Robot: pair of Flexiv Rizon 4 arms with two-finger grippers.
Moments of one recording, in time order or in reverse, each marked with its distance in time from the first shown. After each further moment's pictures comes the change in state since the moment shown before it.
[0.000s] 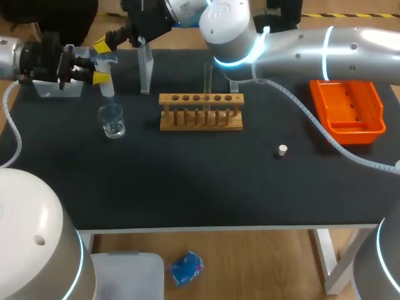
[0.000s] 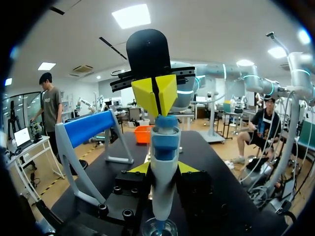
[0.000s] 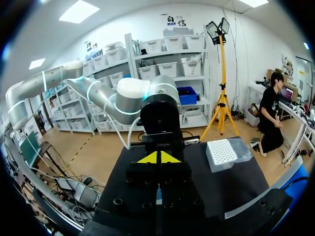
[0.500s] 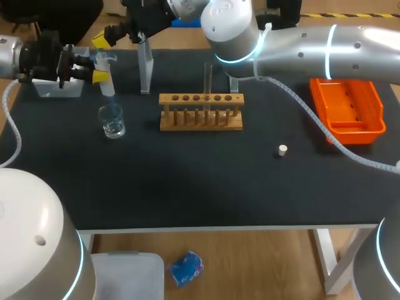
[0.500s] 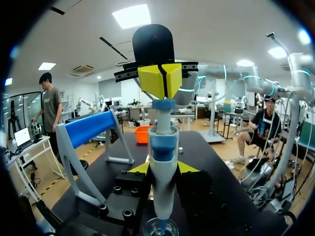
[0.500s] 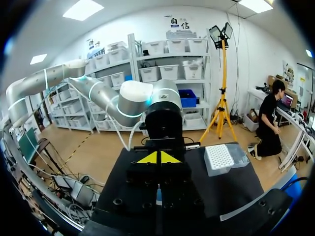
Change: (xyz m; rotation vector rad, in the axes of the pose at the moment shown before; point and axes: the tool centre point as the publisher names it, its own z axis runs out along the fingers) left arm -0.002 -0.002 -0.001 0.000 -0.002 -0.001; right arm 0.005 0.013 -0.007 -0.007 -0.011 -0.039
